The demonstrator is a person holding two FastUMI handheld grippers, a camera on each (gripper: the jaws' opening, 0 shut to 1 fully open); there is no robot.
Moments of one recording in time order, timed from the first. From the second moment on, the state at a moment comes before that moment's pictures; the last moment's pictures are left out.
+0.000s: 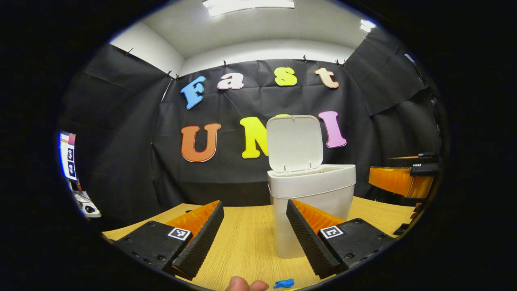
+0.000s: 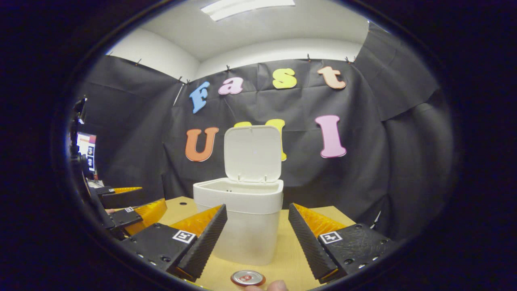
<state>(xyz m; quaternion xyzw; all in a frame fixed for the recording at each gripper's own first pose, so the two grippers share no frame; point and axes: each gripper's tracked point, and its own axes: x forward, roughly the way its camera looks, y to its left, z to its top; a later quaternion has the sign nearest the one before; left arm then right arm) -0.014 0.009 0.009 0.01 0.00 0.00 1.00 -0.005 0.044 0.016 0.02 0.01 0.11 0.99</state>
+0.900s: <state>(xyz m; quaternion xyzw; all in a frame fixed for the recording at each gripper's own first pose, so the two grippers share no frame) -0.056 -0.021 -0.084 0.01 0.11 -0.01 0.99 -0.030 0.009 -0.054 0.05 0.04 0.12 0.99</state>
